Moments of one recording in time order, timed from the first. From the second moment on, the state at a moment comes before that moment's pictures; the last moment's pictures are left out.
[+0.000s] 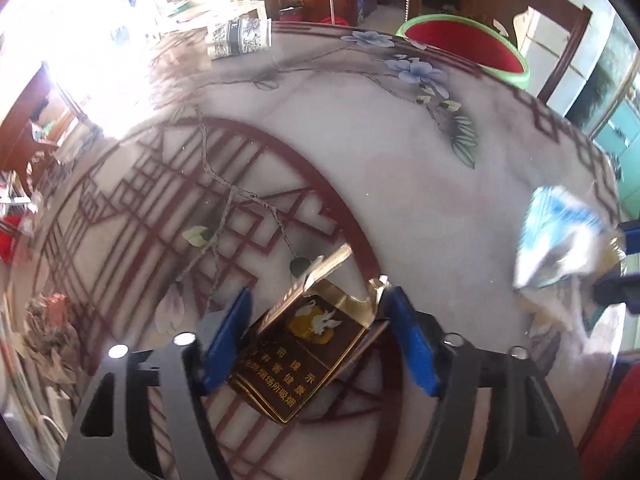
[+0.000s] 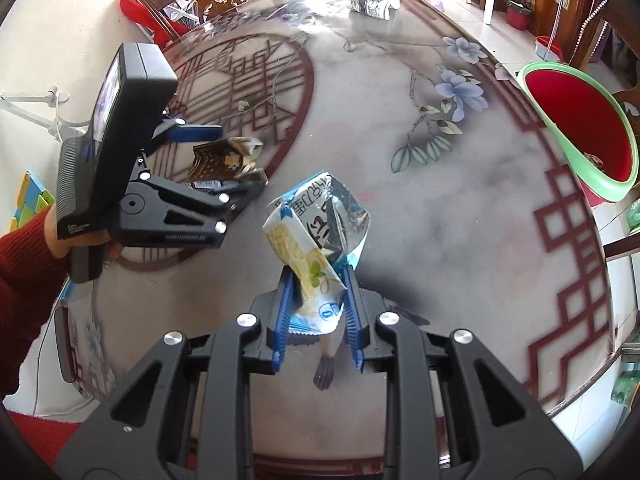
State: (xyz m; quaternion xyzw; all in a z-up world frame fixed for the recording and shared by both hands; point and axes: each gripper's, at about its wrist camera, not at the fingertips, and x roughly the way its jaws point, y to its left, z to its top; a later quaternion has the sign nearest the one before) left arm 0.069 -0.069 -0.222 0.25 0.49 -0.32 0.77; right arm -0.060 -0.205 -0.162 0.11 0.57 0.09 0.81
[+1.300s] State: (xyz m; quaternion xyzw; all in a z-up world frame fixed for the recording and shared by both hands) left arm 0.048 -0.015 -0.193 0.05 0.52 -0.19 0.83; right arm -0.043 -0.193 -0.182 0.09 0.58 0.09 0.81
